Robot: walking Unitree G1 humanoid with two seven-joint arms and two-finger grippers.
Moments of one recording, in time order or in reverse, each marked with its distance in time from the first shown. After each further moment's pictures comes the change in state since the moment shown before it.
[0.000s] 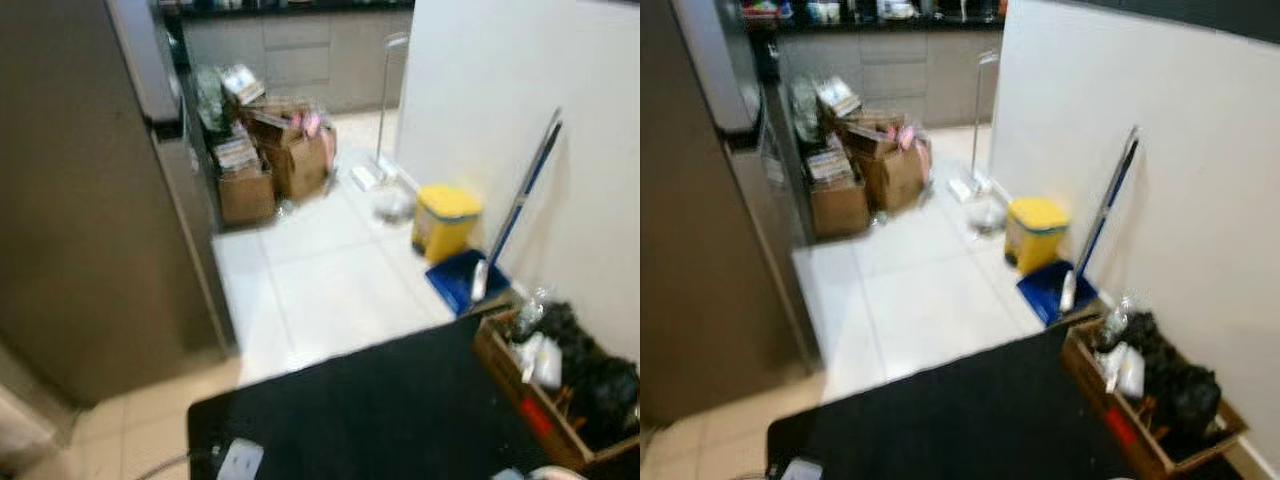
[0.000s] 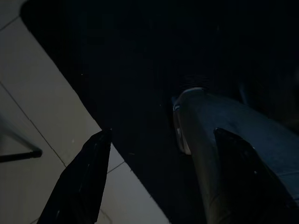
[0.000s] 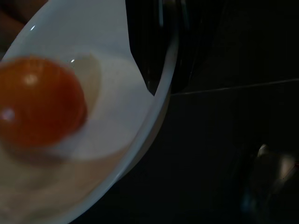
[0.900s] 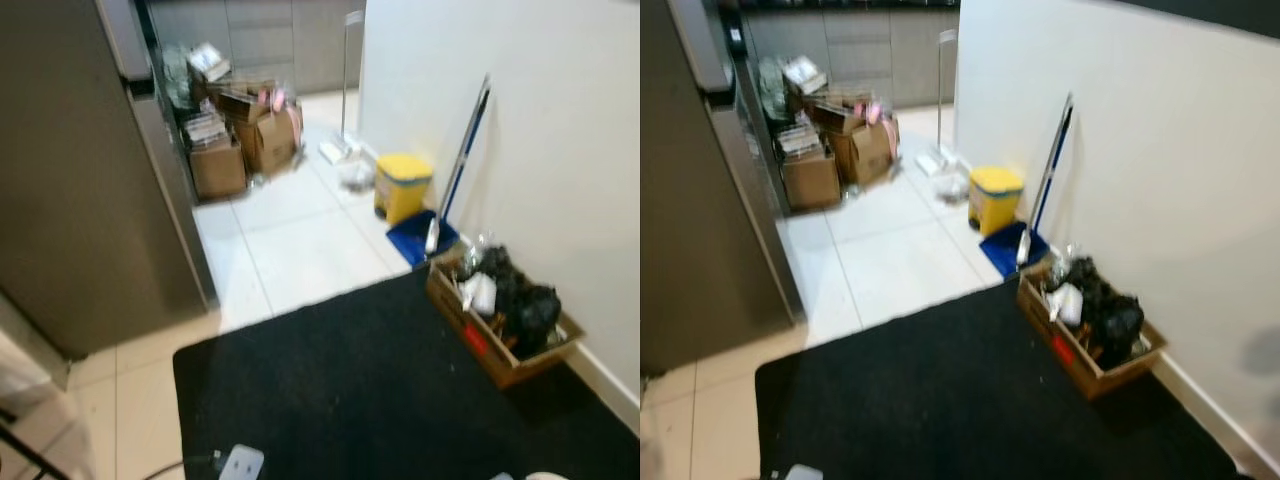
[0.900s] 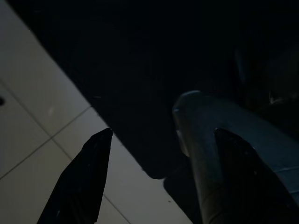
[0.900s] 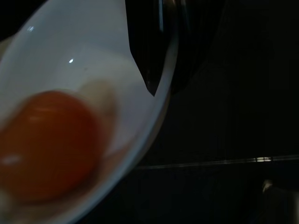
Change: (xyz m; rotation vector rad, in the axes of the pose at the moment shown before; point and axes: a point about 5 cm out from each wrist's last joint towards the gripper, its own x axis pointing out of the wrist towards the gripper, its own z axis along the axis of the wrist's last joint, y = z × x) left arm -0.001 -0.002 -0.006 -0.008 0.022 -0.004; right arm 0.000 -0.005 -0.007 -0.001 0.023 -0.024
